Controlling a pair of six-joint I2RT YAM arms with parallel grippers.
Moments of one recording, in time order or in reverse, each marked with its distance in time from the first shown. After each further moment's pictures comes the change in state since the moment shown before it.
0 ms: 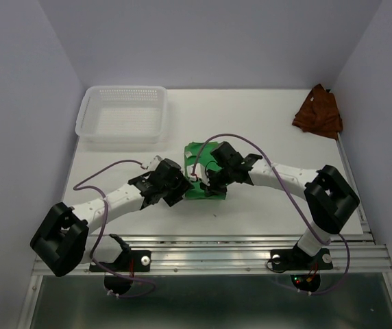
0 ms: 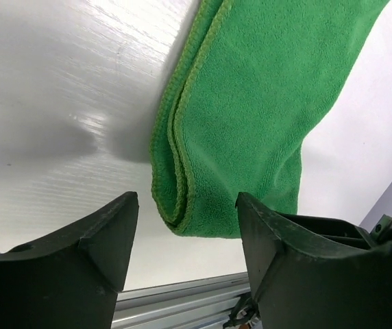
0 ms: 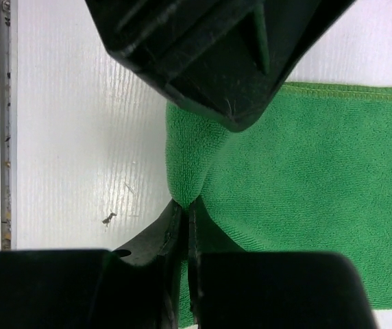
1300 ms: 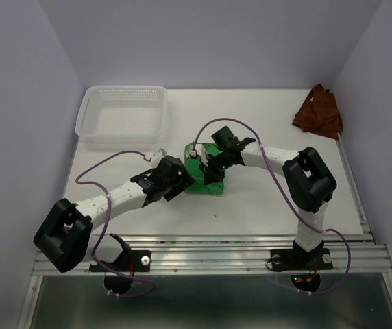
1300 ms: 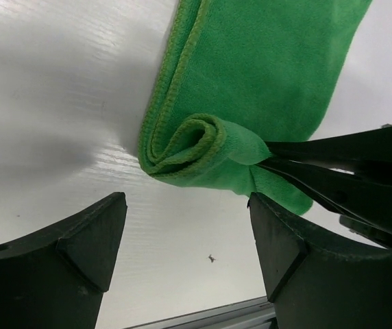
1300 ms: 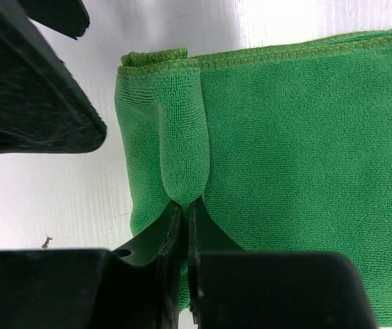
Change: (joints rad) left arm 0.006 0.008 0.025 0.046 -0.075 0.161; right arm -0.150 0.249 0.218 -0.052 -0.089 0.110
